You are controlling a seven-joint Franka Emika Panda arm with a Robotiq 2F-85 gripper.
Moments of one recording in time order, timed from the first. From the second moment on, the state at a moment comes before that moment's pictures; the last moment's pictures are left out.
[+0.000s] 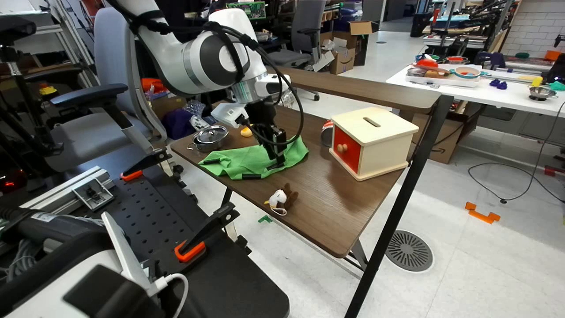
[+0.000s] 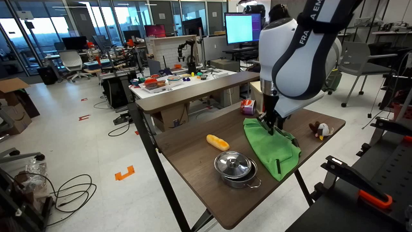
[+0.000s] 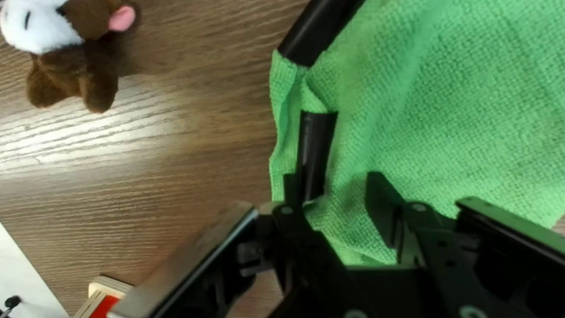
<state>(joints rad) 0.46 0.81 -0.35 -2.05 -0.07 2.88 0.41</state>
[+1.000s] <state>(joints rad) 0.48 0.76 -0.39 -2.14 -0.08 2.88 0.41</state>
